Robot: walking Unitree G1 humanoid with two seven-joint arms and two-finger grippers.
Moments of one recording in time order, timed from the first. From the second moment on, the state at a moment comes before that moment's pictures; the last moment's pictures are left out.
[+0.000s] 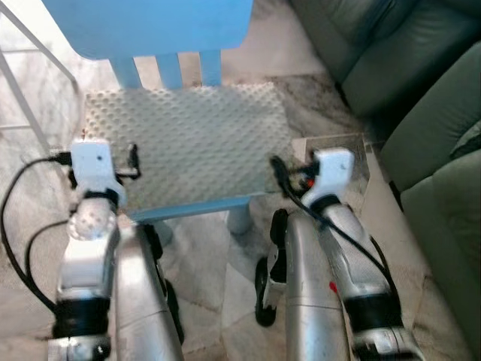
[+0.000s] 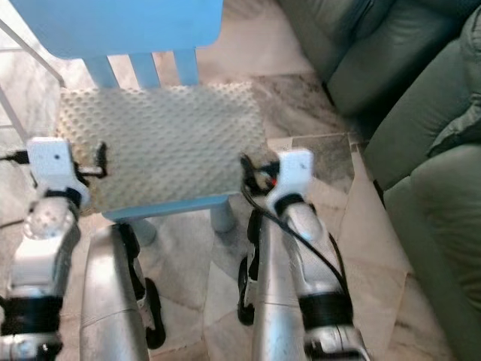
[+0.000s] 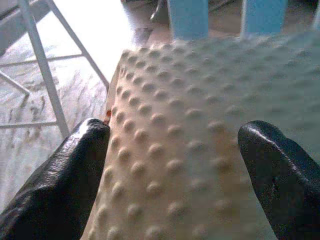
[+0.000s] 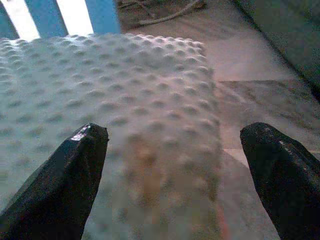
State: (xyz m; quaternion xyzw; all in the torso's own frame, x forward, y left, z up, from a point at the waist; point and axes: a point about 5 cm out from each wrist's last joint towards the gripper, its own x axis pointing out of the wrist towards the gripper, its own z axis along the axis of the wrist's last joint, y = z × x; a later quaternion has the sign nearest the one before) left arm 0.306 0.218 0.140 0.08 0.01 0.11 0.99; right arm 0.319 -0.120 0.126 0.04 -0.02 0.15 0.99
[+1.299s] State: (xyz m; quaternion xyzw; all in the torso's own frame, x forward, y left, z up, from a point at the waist) left arm 0.353 0.209 0.118 0.08 0.09 0.04 0.99; right arm 0.362 -0.078 0.105 0.15 0.08 0.17 0.97
